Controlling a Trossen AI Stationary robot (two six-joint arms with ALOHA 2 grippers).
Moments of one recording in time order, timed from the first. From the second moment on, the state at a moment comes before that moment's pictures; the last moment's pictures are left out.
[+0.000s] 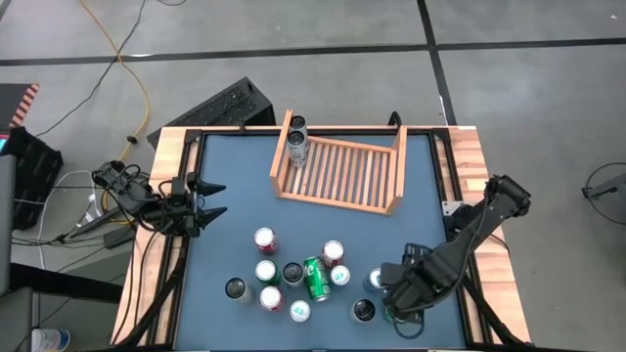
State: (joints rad) left arm -0.61 0.01 0.29 -0.15 -0.85 -0.18; right arm 0.72 1.69 1.59 -1.42 -0.02 0.94
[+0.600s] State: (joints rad) left arm -0.61 0.01 0.29 -0.15 -0.85 -0.18; right arm 0.77 1.64 1.59 -1.44 0.13 0.99
